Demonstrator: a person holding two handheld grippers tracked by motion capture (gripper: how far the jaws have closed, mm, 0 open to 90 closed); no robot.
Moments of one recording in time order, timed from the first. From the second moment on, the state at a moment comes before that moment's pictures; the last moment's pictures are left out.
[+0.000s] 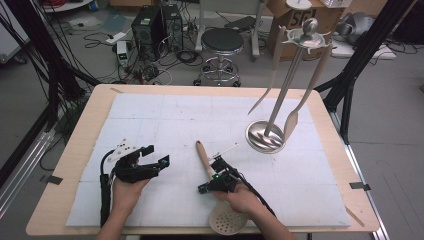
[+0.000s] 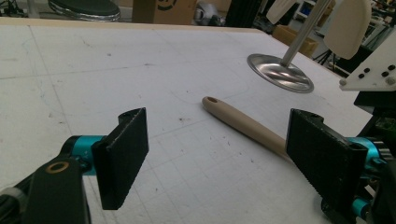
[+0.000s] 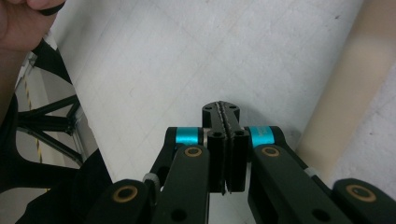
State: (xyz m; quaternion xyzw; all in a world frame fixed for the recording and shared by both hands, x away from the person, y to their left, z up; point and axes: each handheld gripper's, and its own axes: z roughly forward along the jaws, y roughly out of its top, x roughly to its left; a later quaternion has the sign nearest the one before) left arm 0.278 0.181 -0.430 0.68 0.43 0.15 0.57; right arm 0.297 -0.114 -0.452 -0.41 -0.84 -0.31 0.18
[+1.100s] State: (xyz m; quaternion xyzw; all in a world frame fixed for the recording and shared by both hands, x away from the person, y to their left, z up) left arm 0.277 0.182 -0.430 0.68 0.43 0.15 0.57; right arm 0.307 -0.153 -0.444 -0.40 -0.86 -0.29 0.12
